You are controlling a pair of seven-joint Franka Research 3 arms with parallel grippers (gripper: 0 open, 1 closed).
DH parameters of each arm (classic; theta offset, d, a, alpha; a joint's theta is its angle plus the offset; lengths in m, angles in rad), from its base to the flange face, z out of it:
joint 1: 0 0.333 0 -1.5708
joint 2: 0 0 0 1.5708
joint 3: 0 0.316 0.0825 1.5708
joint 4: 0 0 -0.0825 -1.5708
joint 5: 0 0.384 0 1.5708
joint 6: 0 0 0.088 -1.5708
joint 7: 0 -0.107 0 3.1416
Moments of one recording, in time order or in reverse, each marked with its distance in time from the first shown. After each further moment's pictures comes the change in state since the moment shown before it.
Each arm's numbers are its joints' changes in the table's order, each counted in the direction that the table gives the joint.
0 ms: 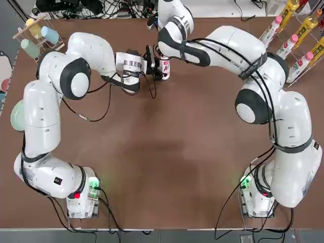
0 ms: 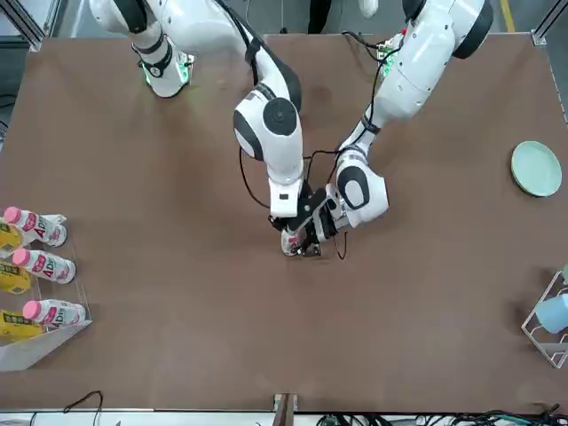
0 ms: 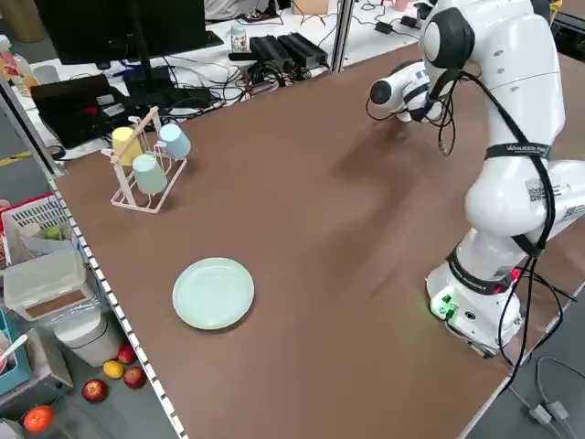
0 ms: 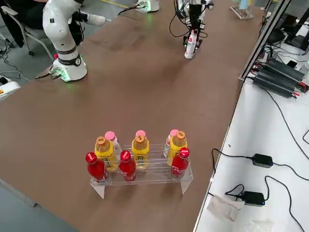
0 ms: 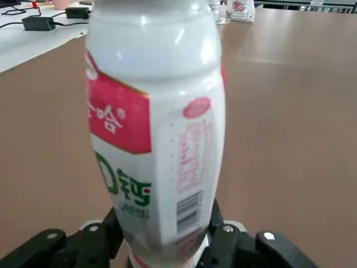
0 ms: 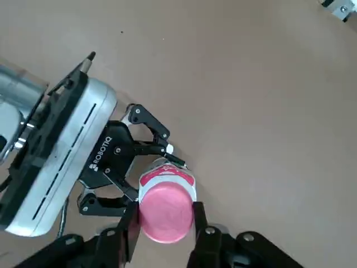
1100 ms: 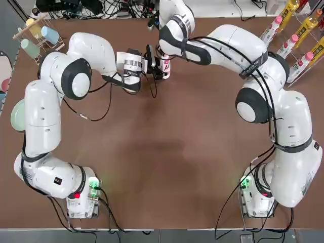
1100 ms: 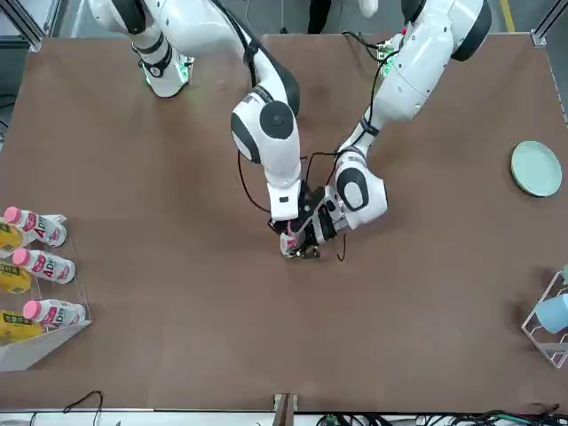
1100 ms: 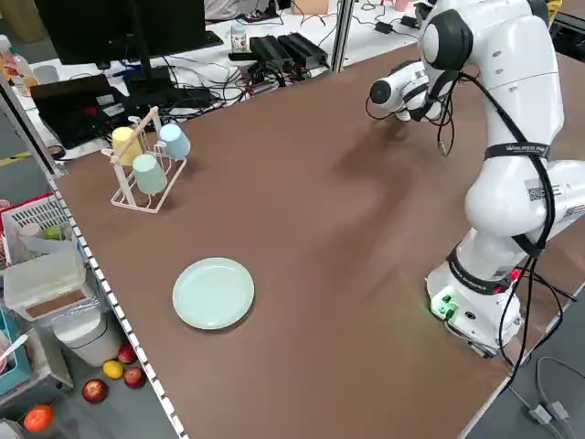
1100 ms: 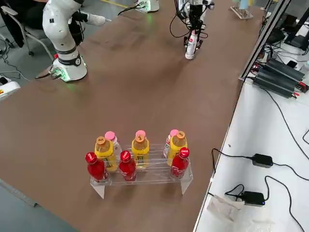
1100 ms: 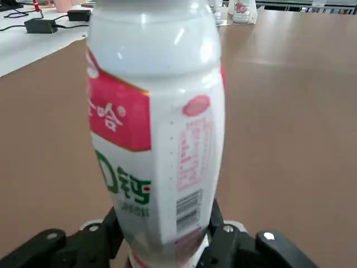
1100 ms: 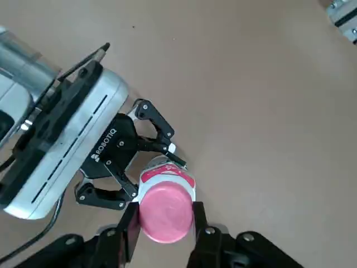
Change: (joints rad) left arm -0.003 0.013 0.000 0.023 0.000 0.002 -0.001; right arm -0.015 0.000 0.006 0.001 0.006 0.001 0.140
